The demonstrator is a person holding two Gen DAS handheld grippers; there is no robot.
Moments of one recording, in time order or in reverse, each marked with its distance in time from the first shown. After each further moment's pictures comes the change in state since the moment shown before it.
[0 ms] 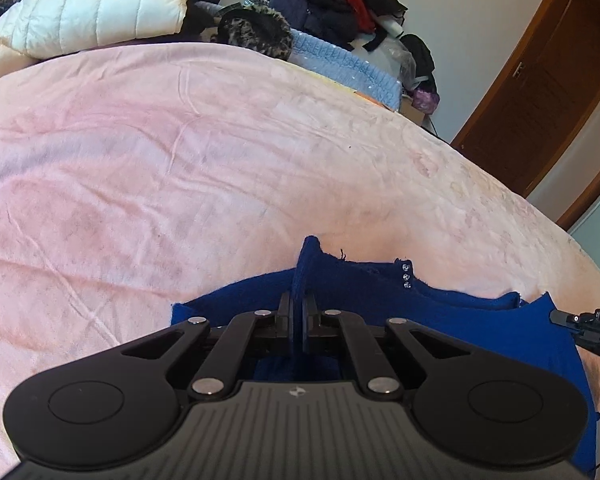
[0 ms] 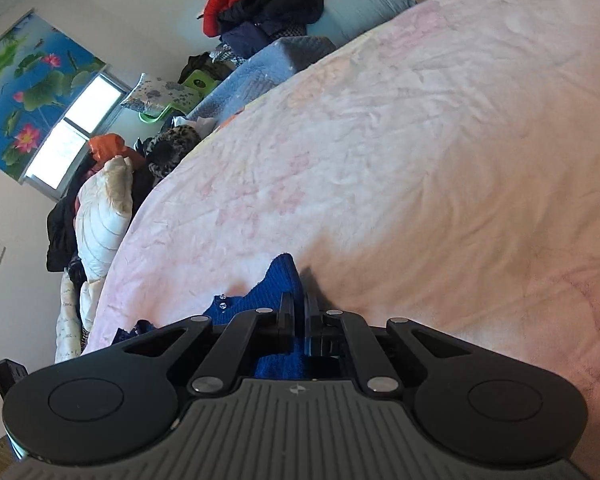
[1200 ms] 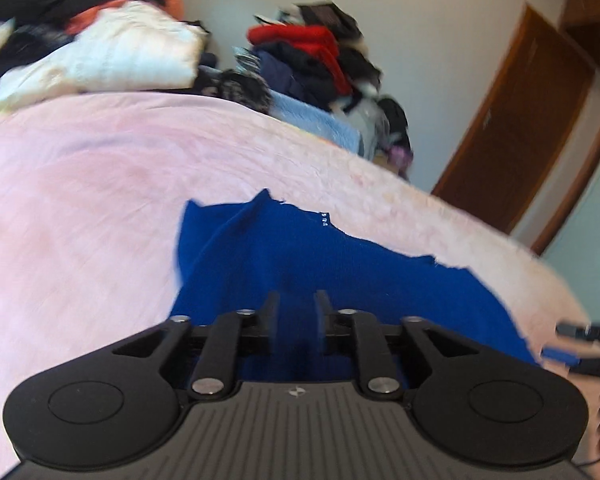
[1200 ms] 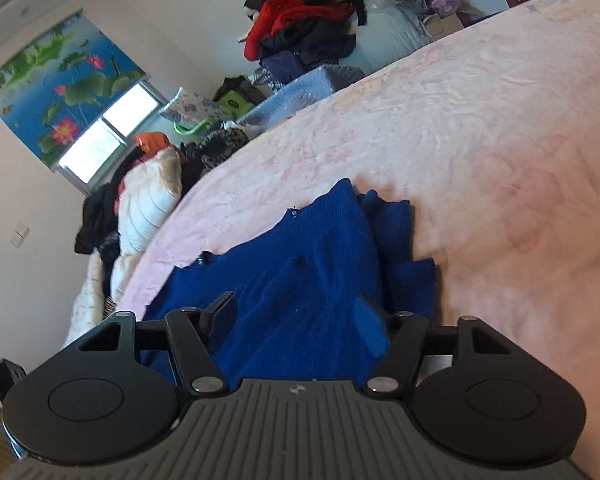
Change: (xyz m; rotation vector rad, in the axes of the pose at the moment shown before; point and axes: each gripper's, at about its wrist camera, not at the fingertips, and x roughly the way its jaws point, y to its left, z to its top) left arm -0.147 -0.019 -0.139 -0.049 -0.242 -0.045; right arm -0.145 0.025 -0.130 -0.023 -0.113 0.059
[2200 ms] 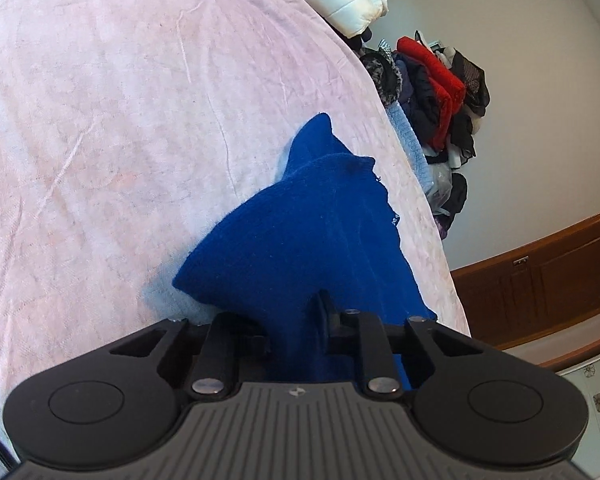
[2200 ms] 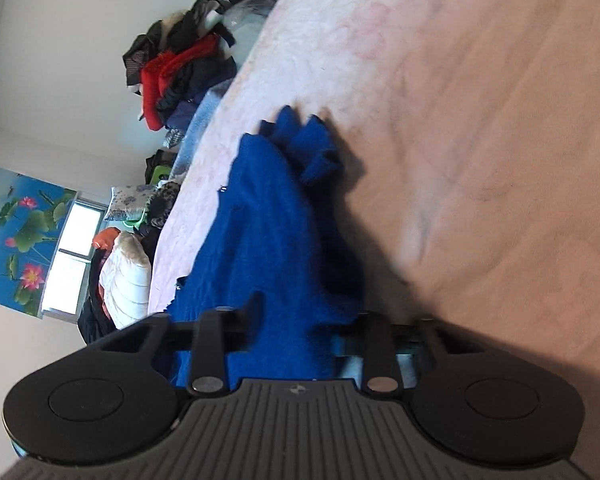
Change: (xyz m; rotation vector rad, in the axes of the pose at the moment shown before) left arm 0.022 0.052 -0.046 -0.647 0.060 0.005; right arm 0.038 -0.029 -0.080 0.500 -0.096 -0.067
